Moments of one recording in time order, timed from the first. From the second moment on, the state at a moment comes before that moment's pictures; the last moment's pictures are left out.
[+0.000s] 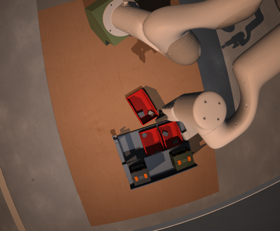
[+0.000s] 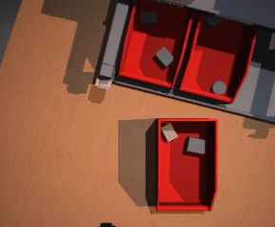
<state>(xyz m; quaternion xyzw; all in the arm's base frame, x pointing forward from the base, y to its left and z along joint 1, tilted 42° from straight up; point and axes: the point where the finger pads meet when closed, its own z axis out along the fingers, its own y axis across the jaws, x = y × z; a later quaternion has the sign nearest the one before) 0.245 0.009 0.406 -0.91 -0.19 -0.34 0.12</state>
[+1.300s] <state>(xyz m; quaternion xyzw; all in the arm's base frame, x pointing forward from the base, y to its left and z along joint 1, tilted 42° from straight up) 0.245 0.005 0.404 -0.91 -0.19 -0.34 0.12</state>
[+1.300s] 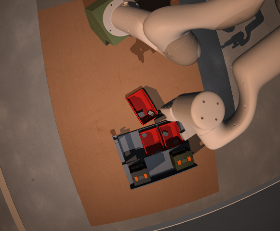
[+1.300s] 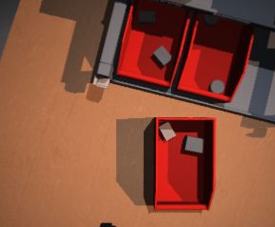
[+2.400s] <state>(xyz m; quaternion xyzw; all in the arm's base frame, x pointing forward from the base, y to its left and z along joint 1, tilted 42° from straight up) 0.295 0.038 0.333 -0.91 -0.19 -0.34 0.12</state>
